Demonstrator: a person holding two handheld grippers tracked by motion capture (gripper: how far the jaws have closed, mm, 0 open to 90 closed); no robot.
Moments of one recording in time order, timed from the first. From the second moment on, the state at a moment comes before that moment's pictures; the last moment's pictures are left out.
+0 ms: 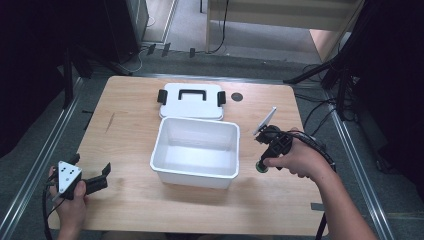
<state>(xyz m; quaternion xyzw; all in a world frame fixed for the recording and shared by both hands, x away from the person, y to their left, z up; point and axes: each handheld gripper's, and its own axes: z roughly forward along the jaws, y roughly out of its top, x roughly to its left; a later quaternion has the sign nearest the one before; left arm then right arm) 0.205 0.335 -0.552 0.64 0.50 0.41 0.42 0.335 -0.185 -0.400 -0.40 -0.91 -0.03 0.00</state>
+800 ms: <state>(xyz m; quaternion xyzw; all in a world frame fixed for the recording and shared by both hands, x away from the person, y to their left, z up) 0.206 0.336 -0.552 0.64 0.50 0.41 0.42 0.337 -0.153 -0.346 -0.37 -0.93 -0.02 -0.01</state>
